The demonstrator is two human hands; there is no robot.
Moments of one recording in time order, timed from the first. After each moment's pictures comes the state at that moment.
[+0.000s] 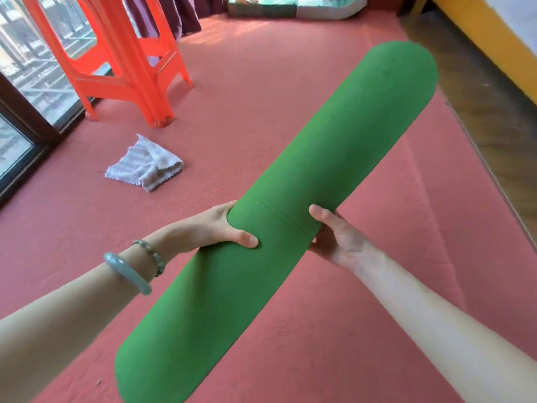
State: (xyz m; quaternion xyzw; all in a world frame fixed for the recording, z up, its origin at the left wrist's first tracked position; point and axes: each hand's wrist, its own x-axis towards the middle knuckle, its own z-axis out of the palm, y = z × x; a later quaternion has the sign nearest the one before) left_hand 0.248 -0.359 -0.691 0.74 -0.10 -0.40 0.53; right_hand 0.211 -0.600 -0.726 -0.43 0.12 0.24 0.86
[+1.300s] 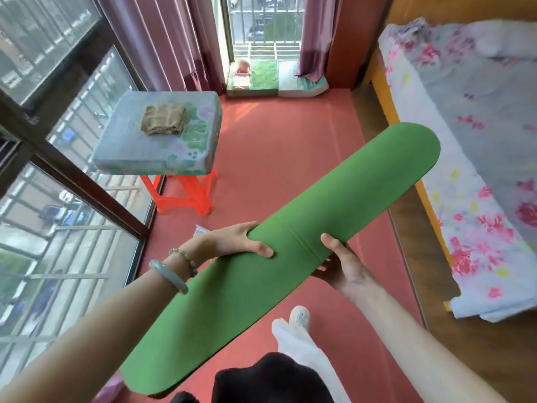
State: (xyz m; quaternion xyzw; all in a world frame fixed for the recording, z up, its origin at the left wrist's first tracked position) left_hand 0.303 -0.295 -0.020 0.74 -0.13 -0.49 0.45; right_hand 0.196 -0.518 -0.054 -0.40 0.24 0.14 0.87
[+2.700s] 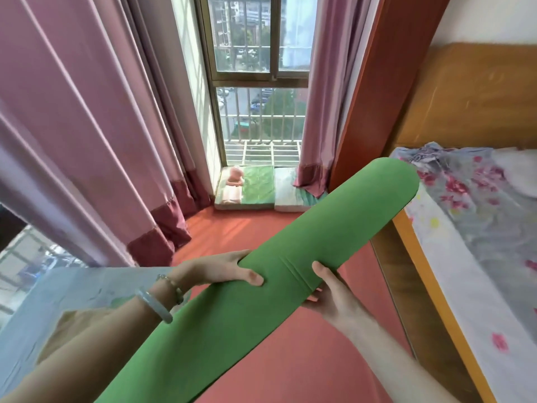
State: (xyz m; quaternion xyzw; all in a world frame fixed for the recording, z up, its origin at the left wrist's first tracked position) left_hand 1.050 -0.482 0.061 0.73 -0.18 -0.49 0.44; right_hand 0.951 -0.707 0.005 -0.43 0.21 0.13 0.87
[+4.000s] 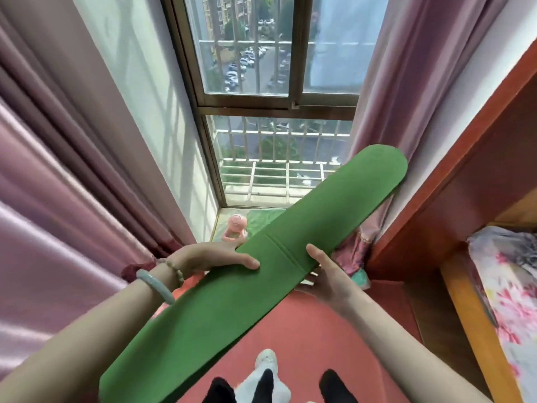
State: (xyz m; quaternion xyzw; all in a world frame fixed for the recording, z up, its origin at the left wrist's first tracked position) left_hand 1.814 -0.614 -0.004 0.73 -0.12 -0.51 0.44; right_hand 1.714 -0.854 -0.019 -0.46 0.24 0.18 0.84
